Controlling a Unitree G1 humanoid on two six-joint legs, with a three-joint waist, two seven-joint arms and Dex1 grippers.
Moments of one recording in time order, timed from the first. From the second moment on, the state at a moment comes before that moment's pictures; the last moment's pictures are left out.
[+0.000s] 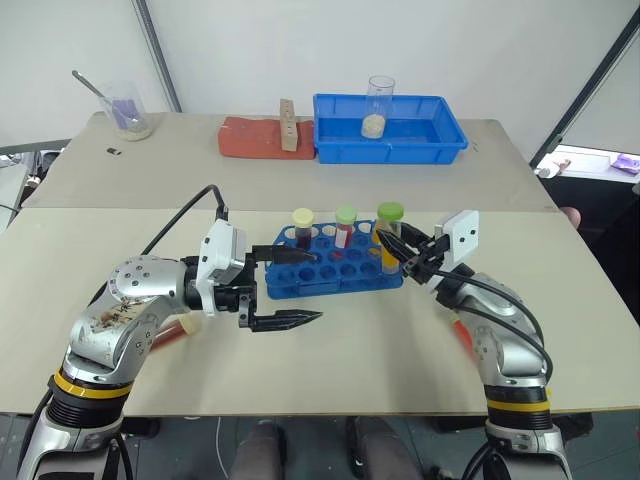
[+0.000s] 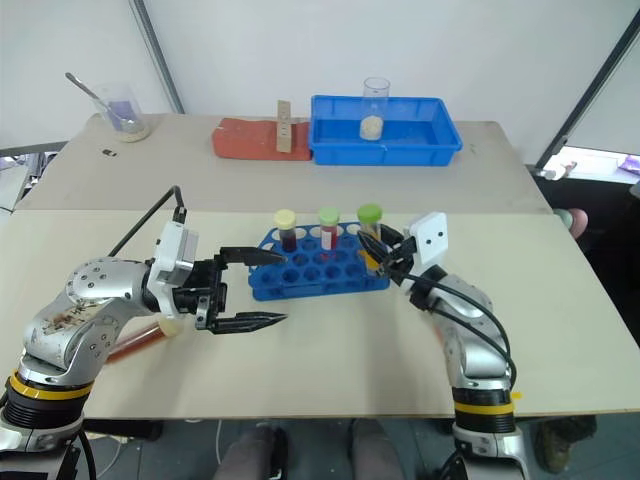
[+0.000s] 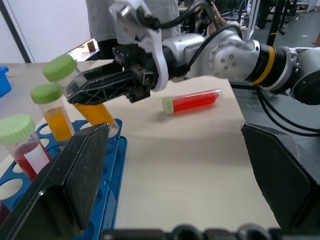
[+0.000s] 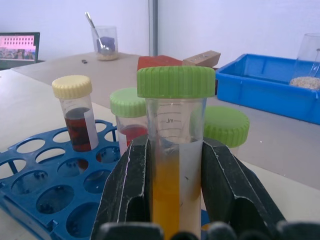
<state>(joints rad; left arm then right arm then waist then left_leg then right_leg) -0.38 0.69 0.00 -0.38 -0.63 0.46 -1.15 -0.34 -0.25 -0.08 -0.13 0.24 0.26 0.60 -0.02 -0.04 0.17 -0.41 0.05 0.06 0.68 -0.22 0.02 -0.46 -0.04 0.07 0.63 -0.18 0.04</state>
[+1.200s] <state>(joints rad) -0.37 0.68 -0.02 -0.40 -0.63 0.48 -1.07 -0.10 -0.53 -0.11 -0.39 0.35 0.39 0.60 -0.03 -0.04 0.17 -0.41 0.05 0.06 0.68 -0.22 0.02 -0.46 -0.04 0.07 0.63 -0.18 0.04</state>
